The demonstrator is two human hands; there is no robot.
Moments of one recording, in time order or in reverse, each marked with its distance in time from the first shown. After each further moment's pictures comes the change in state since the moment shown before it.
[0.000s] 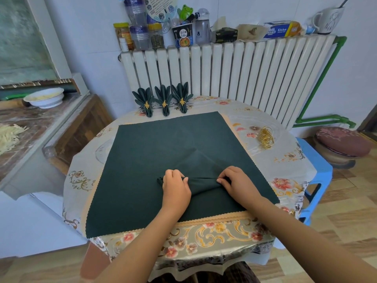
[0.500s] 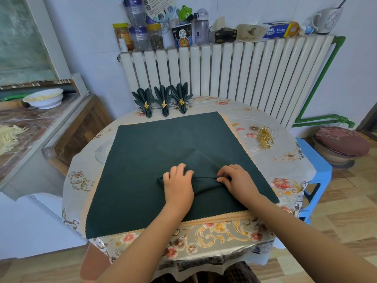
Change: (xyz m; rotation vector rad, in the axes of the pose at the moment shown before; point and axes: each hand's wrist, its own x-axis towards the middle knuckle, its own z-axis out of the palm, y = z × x) left_hand 0.003 0.009 -0.003 0.322 -0.020 0.239; right_hand 0.005 -0.002 -0.002 -0.004 0.050 0.031
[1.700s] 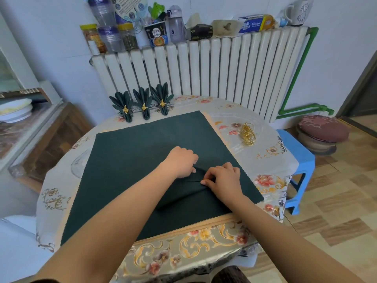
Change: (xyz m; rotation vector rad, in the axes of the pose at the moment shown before) left_hand 0.111 0.043 -0.015 0.428 -0.466 0.541; right_hand 0.002 -0.004 -0.003 -0.118 0.078 0.163
